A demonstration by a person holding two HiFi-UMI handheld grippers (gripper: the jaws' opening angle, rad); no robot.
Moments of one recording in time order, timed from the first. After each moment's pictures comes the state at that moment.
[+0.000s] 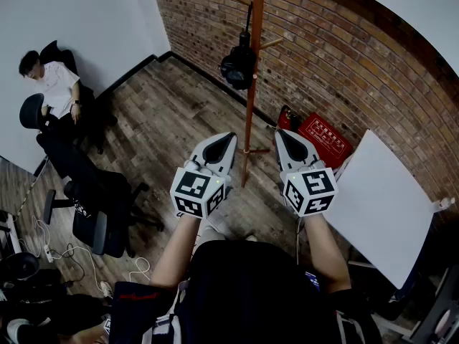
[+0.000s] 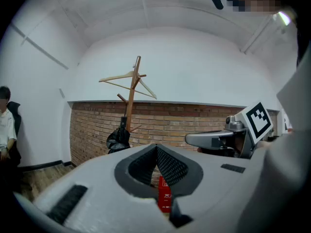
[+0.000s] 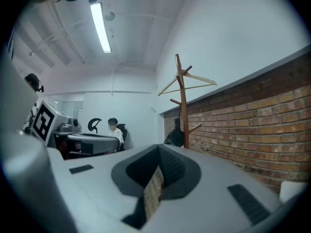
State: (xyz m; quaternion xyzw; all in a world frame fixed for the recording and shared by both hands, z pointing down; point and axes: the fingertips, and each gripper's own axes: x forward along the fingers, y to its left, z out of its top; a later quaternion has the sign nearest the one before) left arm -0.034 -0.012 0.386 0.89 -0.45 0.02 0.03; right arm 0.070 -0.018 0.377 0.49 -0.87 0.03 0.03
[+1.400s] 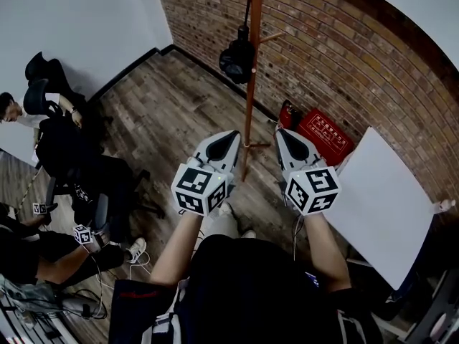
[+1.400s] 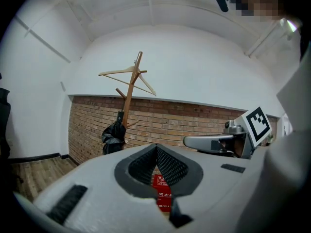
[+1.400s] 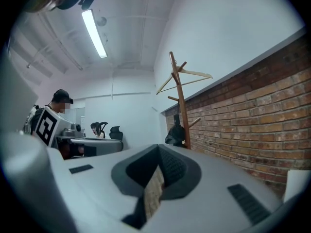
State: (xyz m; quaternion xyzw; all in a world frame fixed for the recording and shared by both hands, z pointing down) left arm -0.014 -0.007 0.397 0.89 -0.44 0.01 0.07; right arm 0.084 -0.013 0.389 0.47 -0.88 0.07 0.01
